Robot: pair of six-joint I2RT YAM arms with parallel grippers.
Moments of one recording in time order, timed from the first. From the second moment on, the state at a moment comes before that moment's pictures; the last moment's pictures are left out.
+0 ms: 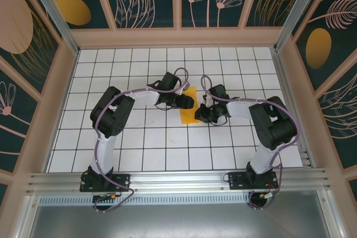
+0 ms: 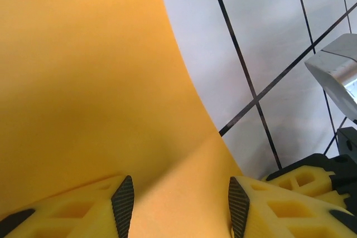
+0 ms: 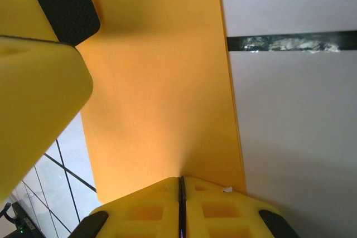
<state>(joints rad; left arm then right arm) -0.61 2.11 1.33 -0.17 0.52 -0.43 0.45 1.75 0.81 -0.17 -0.53 0.62</state>
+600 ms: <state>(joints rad) -0.53 2.23 1.55 -0.25 0.53 -0.42 0.45 1.75 0.82 -0.17 -0.51 0.60</state>
